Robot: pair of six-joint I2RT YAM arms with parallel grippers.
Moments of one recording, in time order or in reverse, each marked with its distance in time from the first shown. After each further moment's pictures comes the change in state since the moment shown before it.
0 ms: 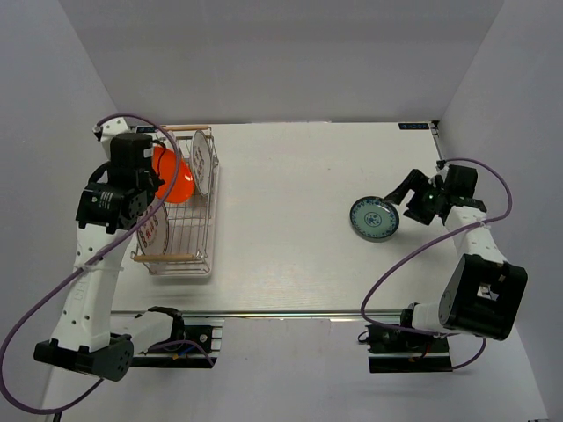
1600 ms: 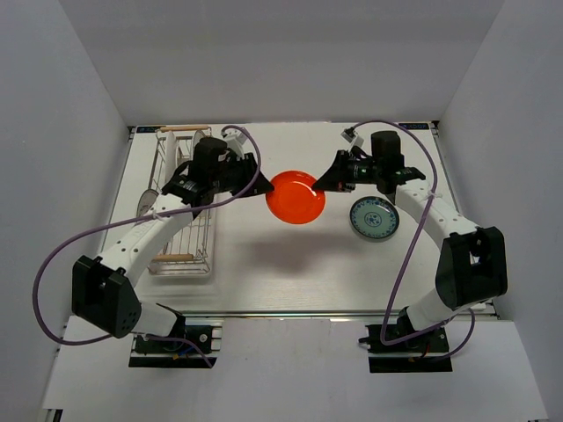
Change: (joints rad) left arm -0.248 0.261 -0.353 0.739 0.961 -0.084; right arm 0.531 0.190 0.275 0.216 -0.390 0.124
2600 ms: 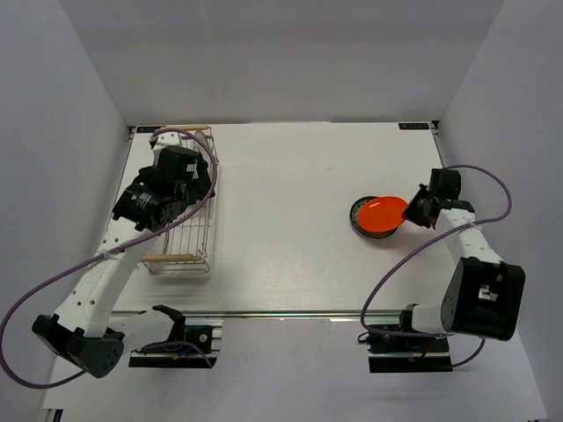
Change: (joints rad) left arm 0.010 -0.225 0.189 -0.642 -0.909 0.027; right arm -0.424 -0.215 -0.306 -0.243 0.822 -0.042
